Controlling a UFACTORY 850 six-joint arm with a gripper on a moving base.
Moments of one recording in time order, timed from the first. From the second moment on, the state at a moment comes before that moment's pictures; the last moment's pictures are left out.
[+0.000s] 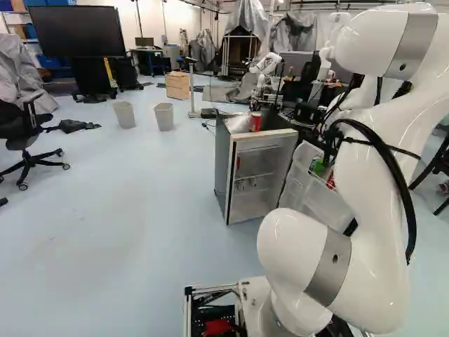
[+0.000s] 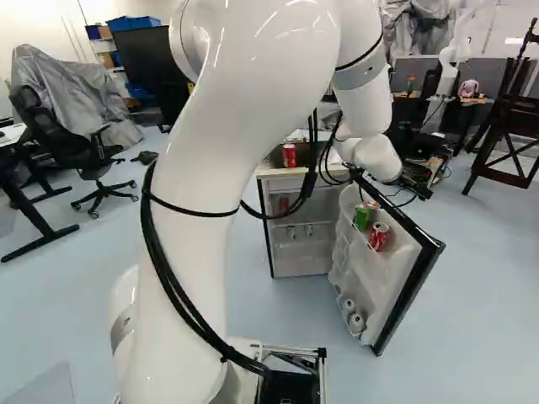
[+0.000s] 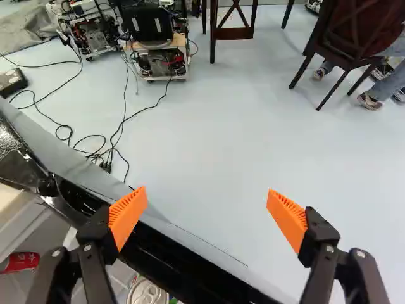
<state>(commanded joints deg) -45.1 -29.8 -67.3 1.5 13.2 0.0</state>
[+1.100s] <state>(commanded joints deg) -51.1 -33.9 -72.8 1.5 0.3 0.0</state>
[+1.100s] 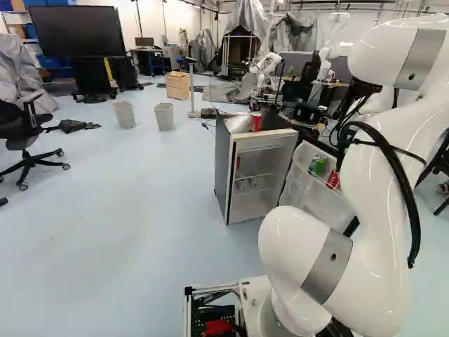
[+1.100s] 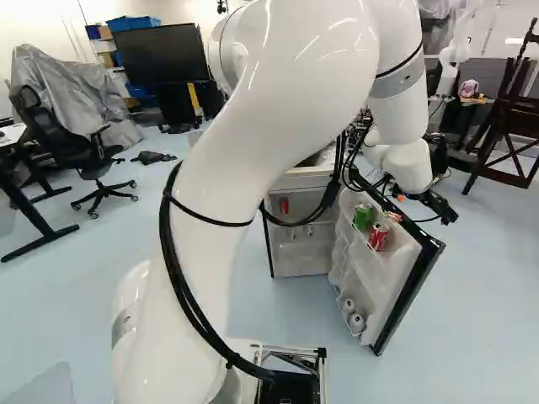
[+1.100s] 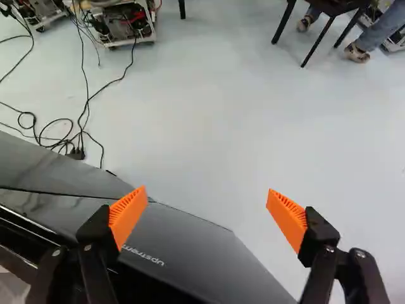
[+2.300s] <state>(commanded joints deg) -51.1 -32.0 -72.2 1.5 -2.2 0.0</state>
